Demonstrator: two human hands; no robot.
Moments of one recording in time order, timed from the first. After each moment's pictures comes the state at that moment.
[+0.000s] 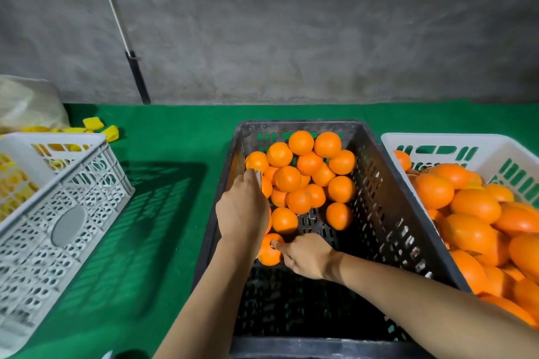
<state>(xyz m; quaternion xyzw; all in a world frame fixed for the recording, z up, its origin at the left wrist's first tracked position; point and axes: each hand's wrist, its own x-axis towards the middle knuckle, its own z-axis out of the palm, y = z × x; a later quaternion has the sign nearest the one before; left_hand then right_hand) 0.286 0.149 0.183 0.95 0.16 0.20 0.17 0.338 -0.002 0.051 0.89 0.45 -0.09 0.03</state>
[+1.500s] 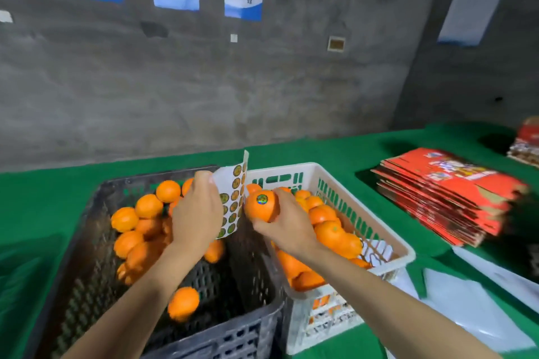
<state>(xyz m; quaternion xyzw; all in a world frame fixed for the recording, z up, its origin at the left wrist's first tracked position) 0.273 -0.003 0.261 0.88 -0.08 0.32 0.34 0.258 -0.190 0.222 0.91 0.03 0.20 -0.37</state>
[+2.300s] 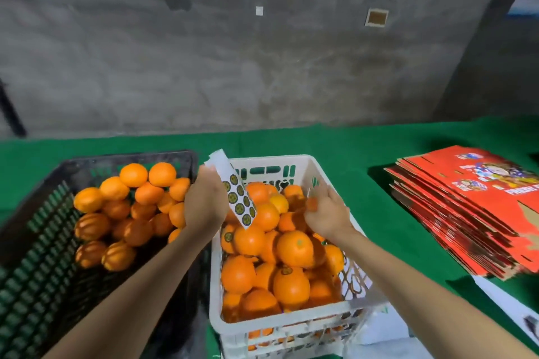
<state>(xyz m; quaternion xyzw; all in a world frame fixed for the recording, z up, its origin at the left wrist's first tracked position) 0.342 -0.152 0.222 0.87 0.05 0.24 0.43 0.340 -0.404 0.186 0.97 -0.08 0.06 -0.23</state>
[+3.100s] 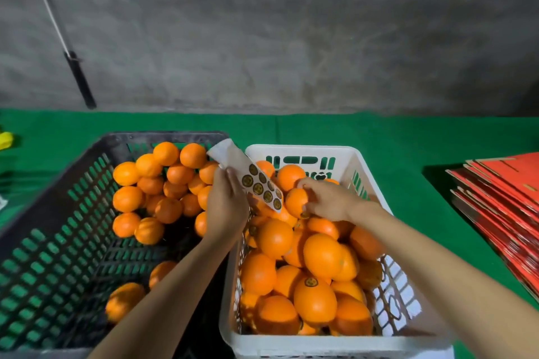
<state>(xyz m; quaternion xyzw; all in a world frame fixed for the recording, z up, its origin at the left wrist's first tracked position) 0.341 -0.154 0.190 0.77 0.09 0.26 0.58 0.412 -0.371 0.199 0.96 0.19 -0.15 -0.15</state>
